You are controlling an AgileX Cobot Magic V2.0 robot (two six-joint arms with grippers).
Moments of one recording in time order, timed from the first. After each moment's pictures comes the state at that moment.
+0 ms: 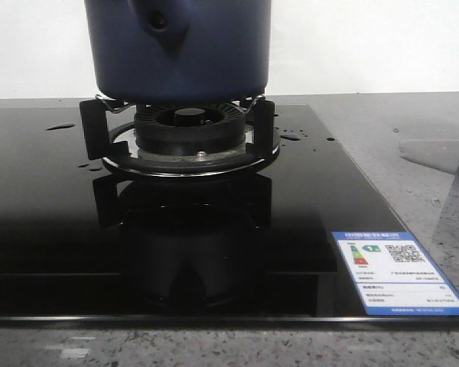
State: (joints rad) left arm -0.16 1.32 -1.27 -1.65 0.91 1.72; right arm 0.20 0.99 -0.32 0.66 -0.51 -0.54
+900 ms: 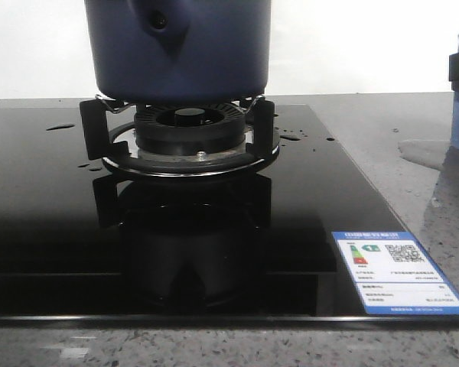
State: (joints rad) left arm -0.16 1.32 -1.27 -1.65 0.92 1.72; right arm 0.20 1.28 -0.45 0.66 -0.61 -0.53
